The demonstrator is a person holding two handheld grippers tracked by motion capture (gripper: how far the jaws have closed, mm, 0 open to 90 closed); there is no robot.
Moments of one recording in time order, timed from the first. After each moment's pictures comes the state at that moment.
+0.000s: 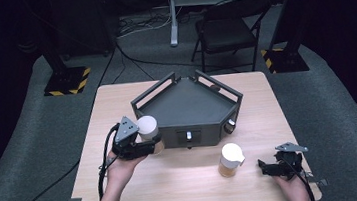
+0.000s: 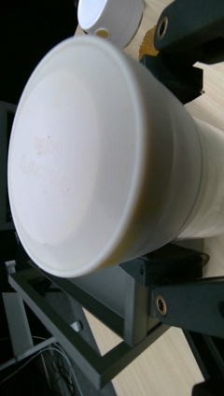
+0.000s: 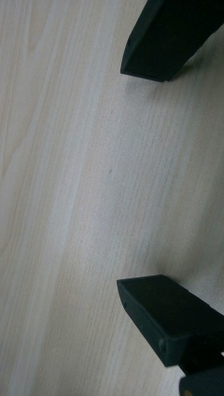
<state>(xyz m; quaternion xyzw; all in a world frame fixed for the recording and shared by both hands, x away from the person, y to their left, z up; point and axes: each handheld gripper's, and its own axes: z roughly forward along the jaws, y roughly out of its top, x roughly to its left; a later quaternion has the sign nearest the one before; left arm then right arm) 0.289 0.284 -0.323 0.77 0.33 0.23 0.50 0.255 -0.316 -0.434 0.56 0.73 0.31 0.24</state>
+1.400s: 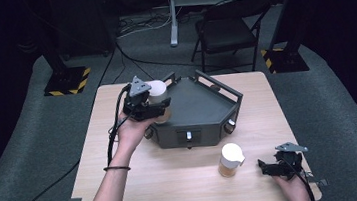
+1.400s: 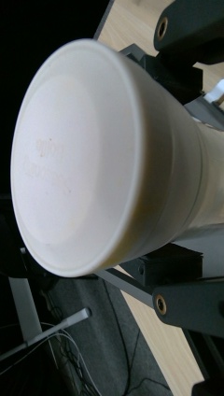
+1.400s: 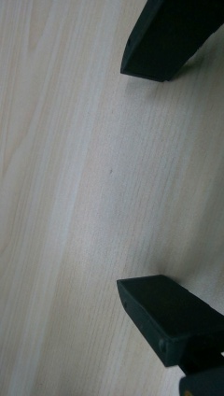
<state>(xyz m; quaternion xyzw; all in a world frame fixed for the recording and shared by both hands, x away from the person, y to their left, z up) 0.365 0.243 -0.266 0.76 0.34 0.24 0.49 0.255 -0.316 -0.434 0.56 0.73 0.31 0.24</state>
